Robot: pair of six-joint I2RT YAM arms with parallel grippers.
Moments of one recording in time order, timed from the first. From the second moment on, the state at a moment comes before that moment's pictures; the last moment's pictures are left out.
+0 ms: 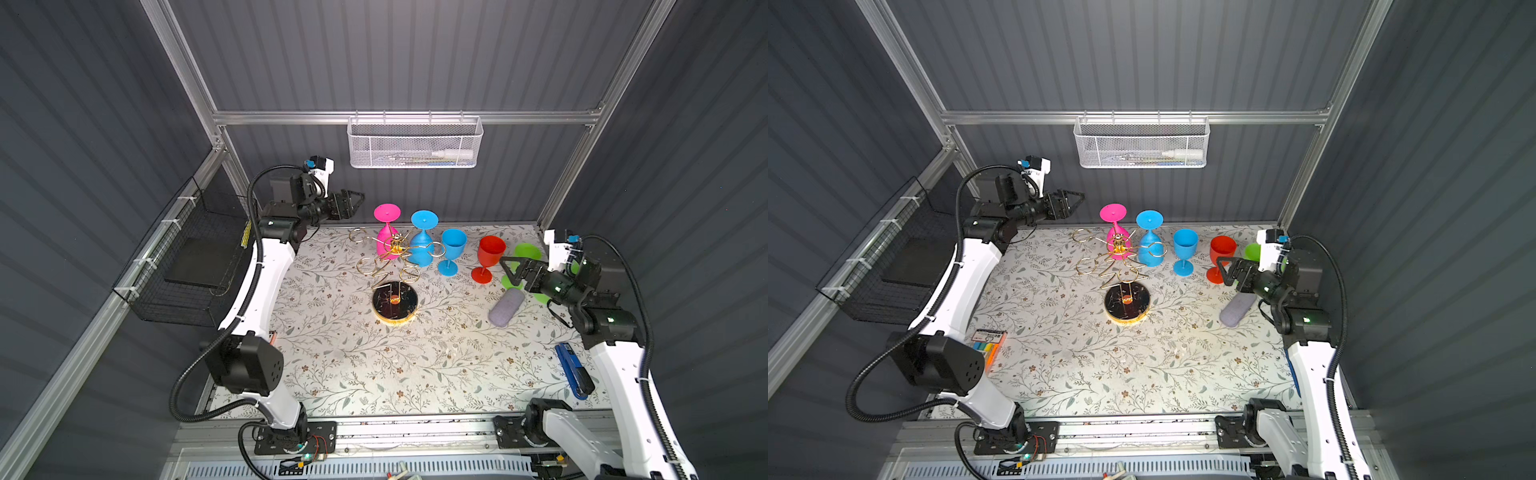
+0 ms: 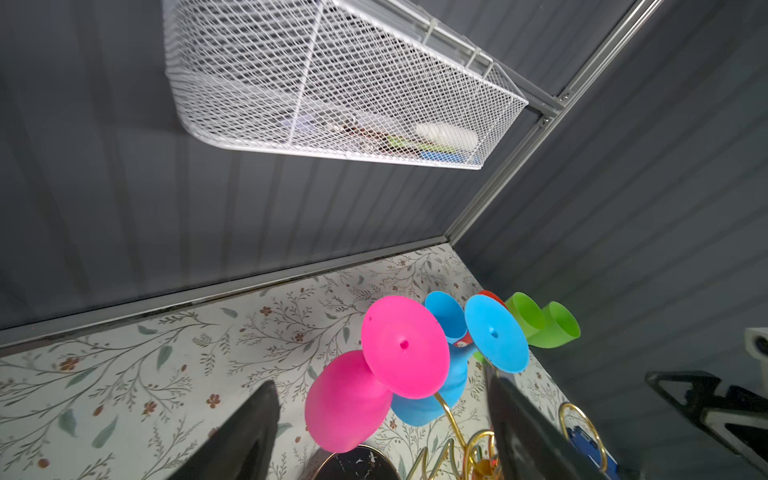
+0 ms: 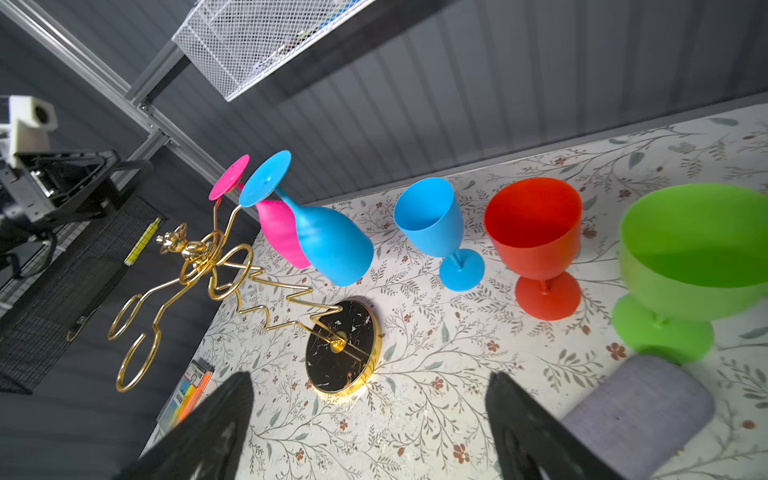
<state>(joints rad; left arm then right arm) -0.15 1.71 1.86 -0.48 0.64 -0.27 -0.05 0.92 1.01 -0.47 -0.57 0.34</state>
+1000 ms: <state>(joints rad) -0.18 2.06 2.17 -0.61 0.83 -0.30 0.18 0.96 0.96 -0.38 -0.49 0.40</state>
